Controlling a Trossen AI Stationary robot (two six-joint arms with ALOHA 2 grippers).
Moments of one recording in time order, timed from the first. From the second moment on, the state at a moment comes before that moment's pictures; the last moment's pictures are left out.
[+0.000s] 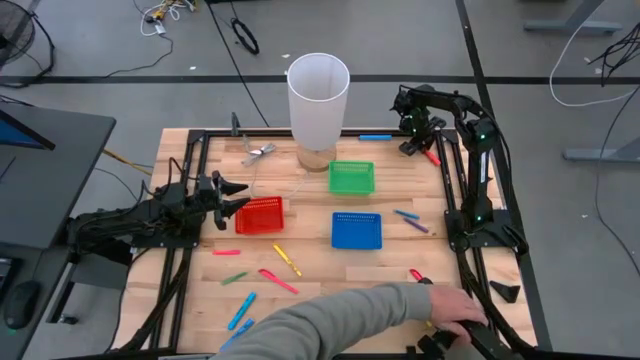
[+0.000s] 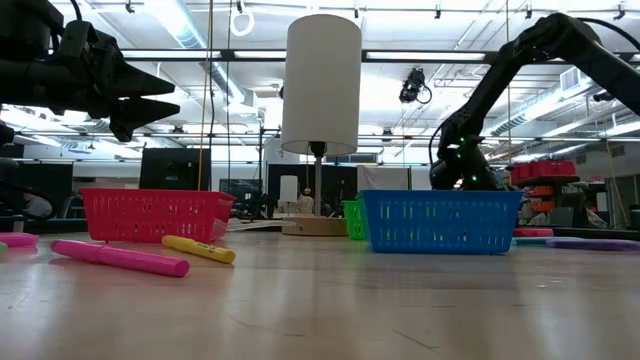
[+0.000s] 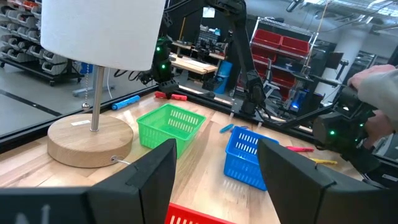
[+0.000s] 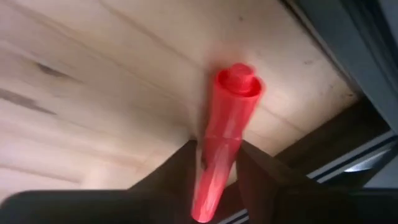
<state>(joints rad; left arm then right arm) 0.19 0.03 0.01 0.05 -0.08 -0.28 -1.14 2.16 1.46 -1.23 0.20 -0.19</state>
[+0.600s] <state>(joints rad) 0.19 0.03 0.01 0.05 -0.08 -0.28 -1.14 2.10 1.49 -1.28 0.17 -0.10</state>
